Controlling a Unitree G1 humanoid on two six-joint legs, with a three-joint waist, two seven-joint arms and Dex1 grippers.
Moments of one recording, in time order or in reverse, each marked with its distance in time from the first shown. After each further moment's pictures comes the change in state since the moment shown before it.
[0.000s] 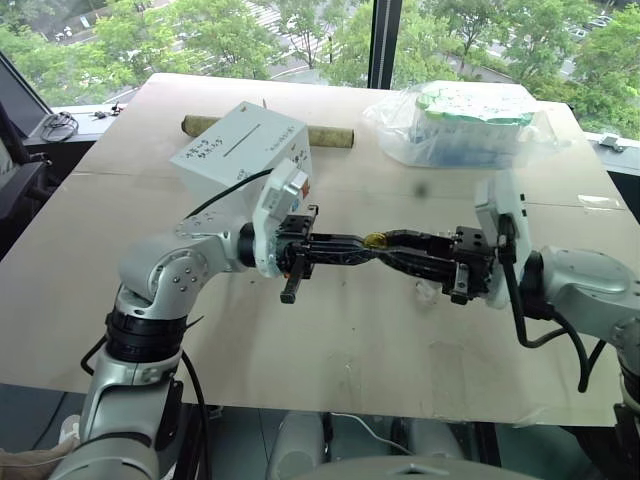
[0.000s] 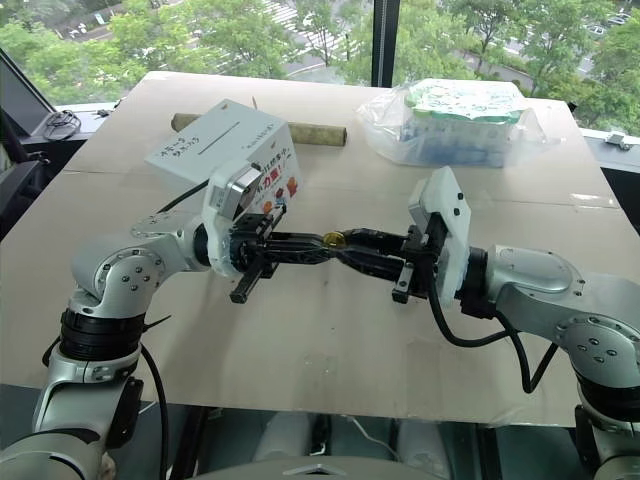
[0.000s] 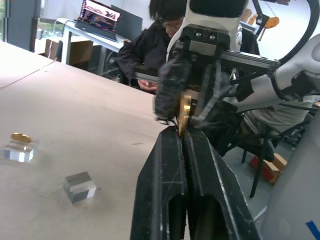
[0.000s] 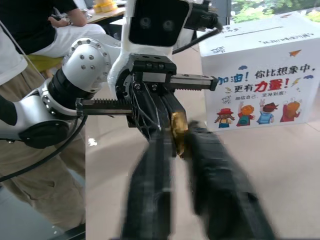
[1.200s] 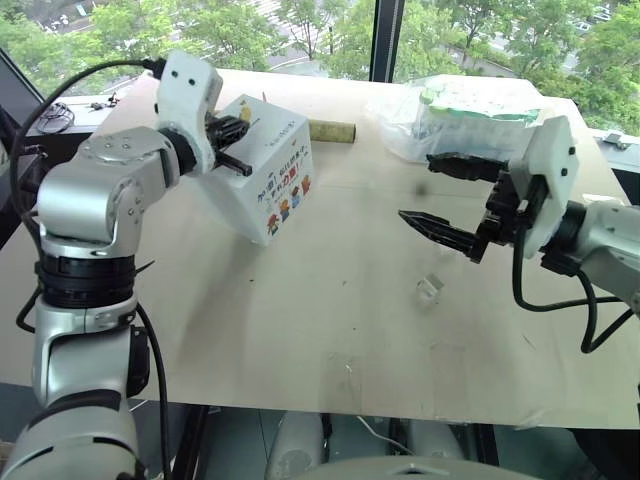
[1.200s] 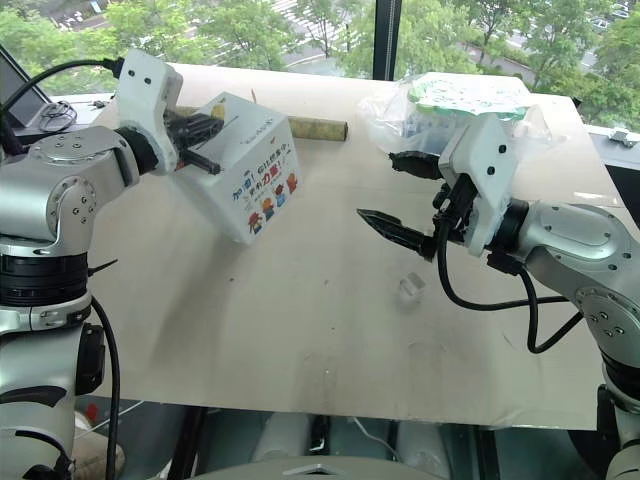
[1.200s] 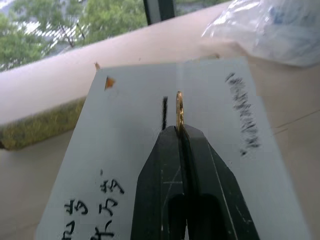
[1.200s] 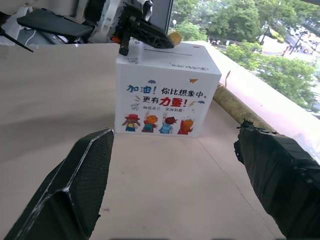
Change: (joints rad) left arm -0.280 0.177 0.054 0.230 0.508 0.099 0.748; right arm -0.105 -0.114 -0.059 0.033 -0.364 -0.095 0.112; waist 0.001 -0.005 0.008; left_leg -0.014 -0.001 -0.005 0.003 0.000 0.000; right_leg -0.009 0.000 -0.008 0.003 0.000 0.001
